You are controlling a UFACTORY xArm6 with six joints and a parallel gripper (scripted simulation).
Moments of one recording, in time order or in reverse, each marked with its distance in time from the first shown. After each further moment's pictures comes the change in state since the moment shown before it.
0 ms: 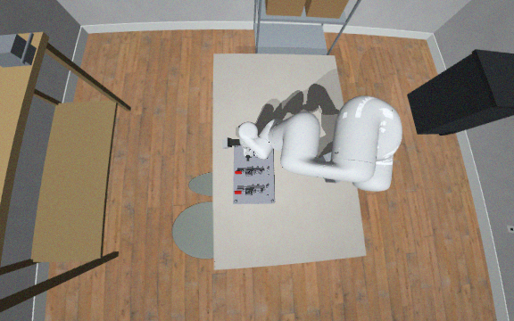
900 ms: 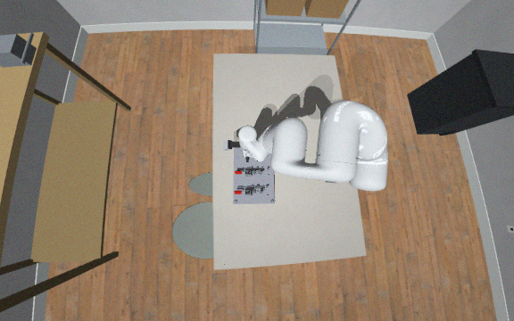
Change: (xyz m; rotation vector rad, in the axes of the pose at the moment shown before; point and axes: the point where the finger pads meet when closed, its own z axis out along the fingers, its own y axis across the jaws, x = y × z) arm 0.002 0.000 0.035 0.000 0.000 0.000
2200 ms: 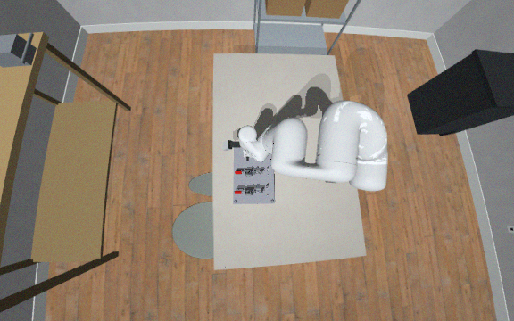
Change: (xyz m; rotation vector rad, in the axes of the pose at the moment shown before) arm 0.000 0.000 0.000 0.000 0.000 0.000
